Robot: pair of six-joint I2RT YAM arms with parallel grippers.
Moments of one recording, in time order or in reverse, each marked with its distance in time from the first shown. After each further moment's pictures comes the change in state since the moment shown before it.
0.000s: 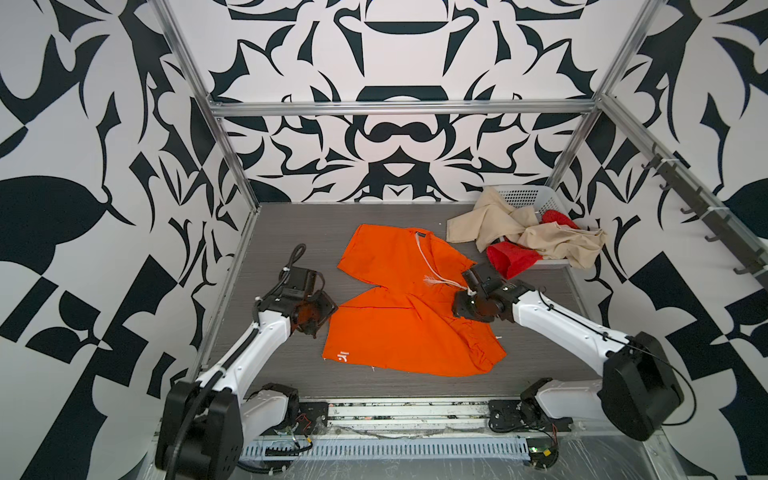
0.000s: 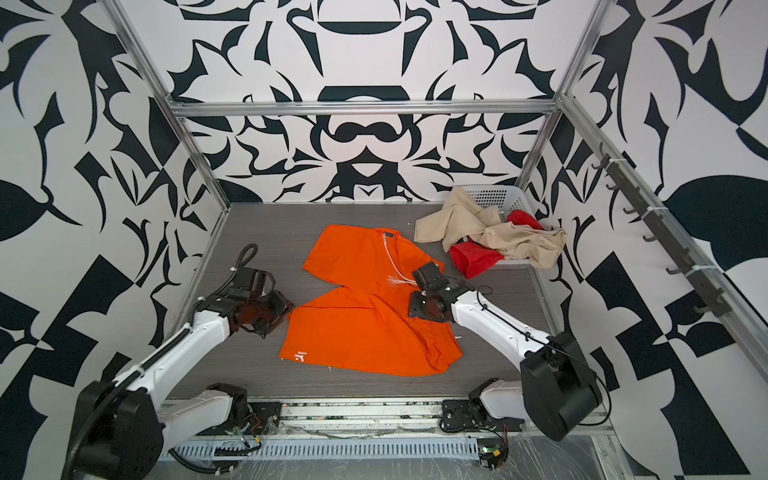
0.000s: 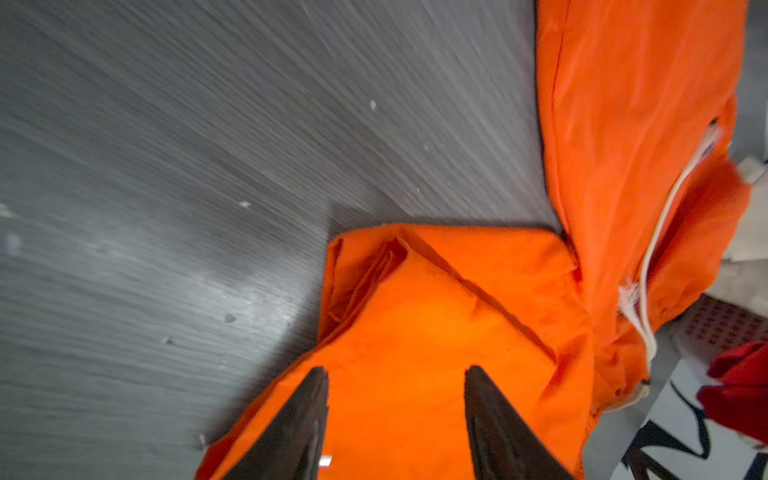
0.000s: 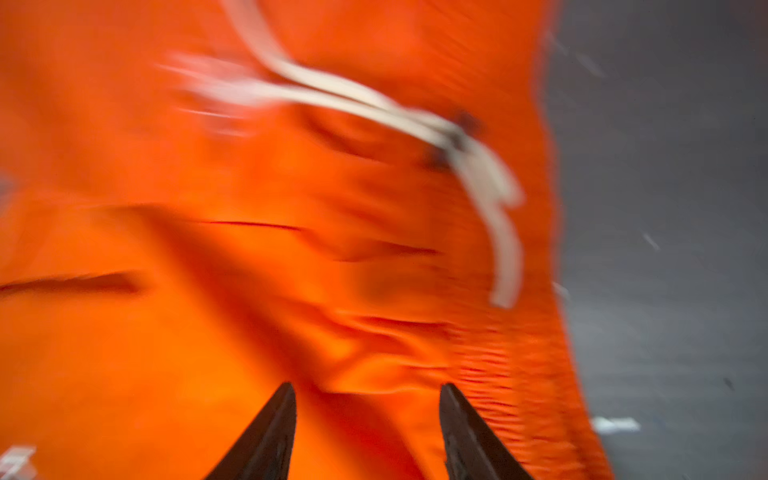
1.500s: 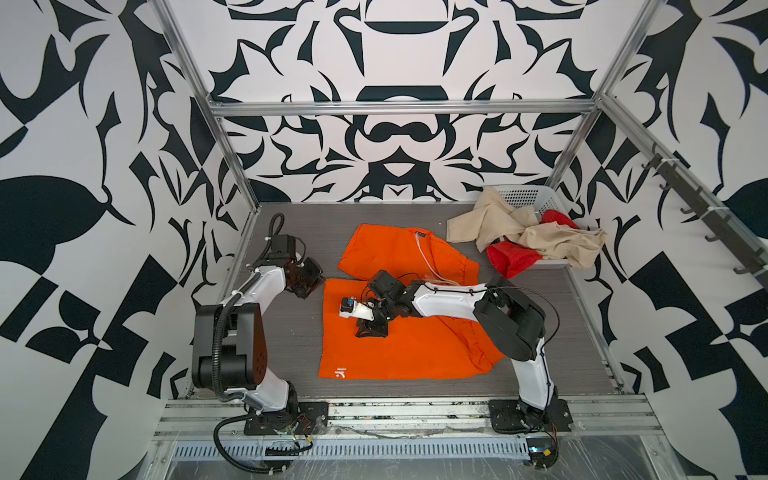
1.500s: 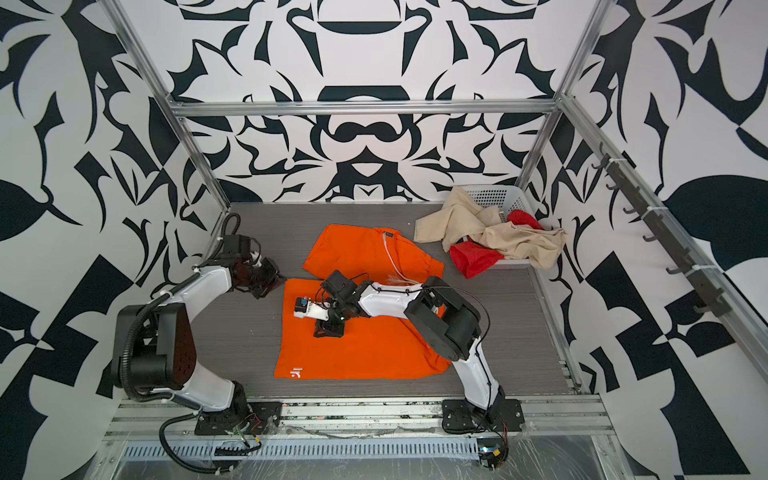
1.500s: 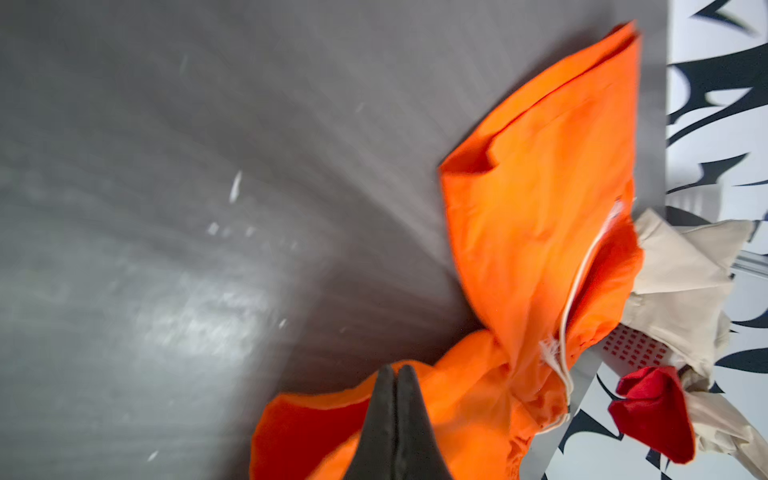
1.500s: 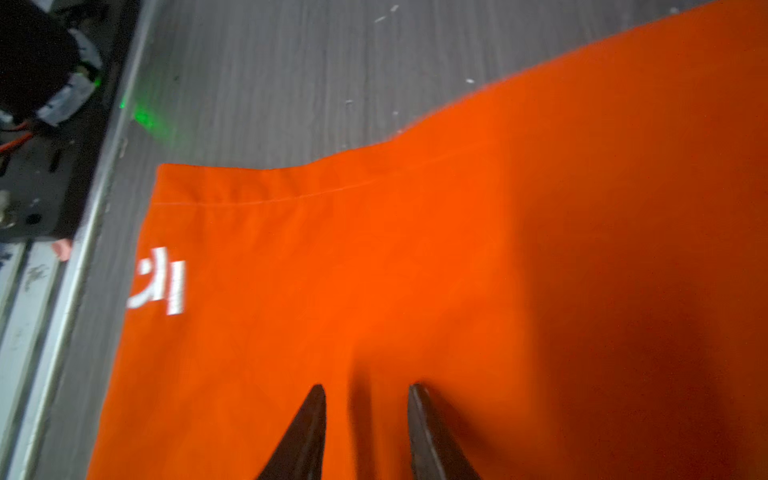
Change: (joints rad) left arm 0.193 0.488 0.346 0.120 0.219 0.241; right arm 0.373 0.719 0.433 0.360 -0.536 -1.067
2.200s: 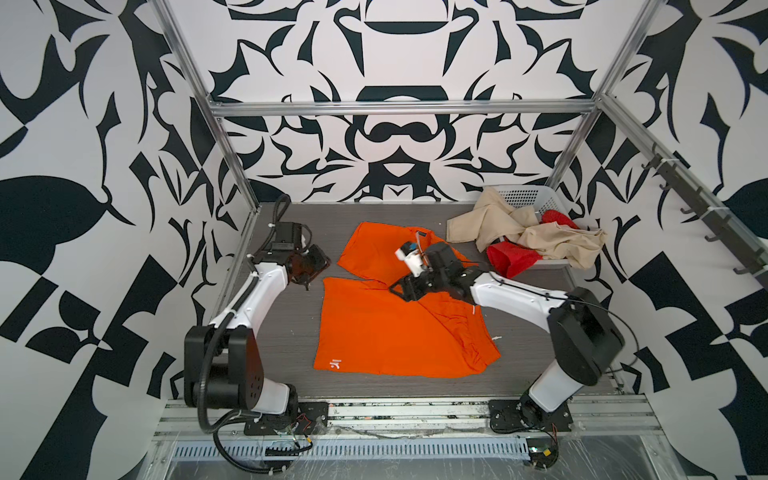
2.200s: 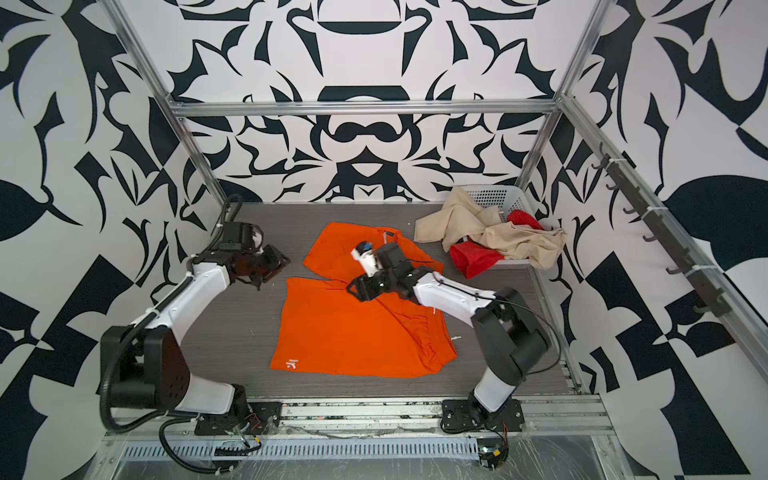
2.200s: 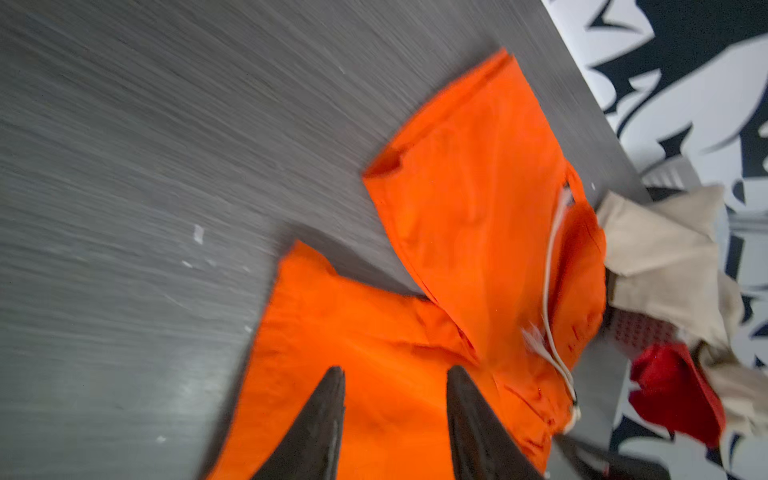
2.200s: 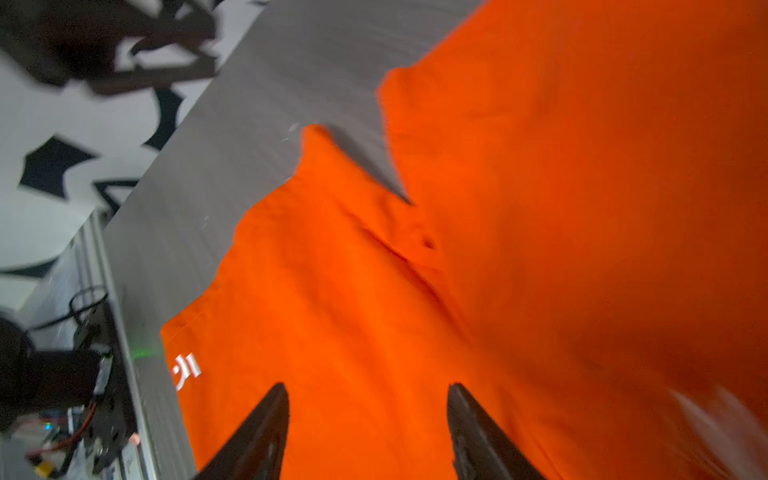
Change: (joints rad) left arm -0.163 -0.150 0.045 -0.059 -0.113 0.028; right arm -0.361 -0.441 -0.312 0.124 0.150 0.721
